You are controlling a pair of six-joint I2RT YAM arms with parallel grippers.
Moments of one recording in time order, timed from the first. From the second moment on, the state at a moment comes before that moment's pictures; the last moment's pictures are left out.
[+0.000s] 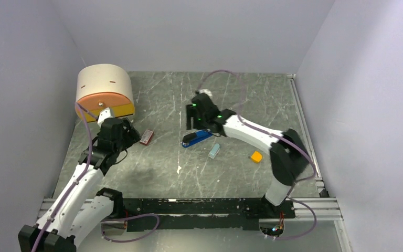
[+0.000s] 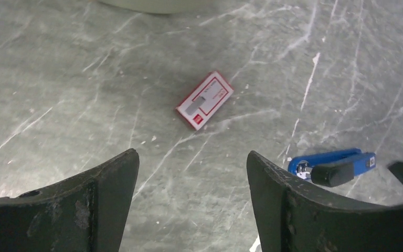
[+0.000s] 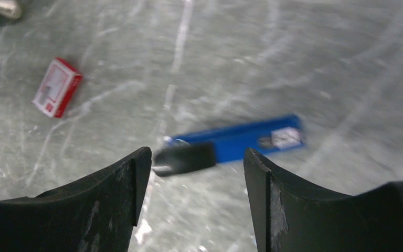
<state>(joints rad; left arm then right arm) -0.27 0.81 0.64 -0.48 -0.28 -0.68 0.73 1.62 1.18 -0.34 0.18 0.53</state>
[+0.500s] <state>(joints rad) -0.27 0.58 0.68 -0.59 -0.43 -0.78 0.97 2.27 1.83 -0.24 0.19 0.50</state>
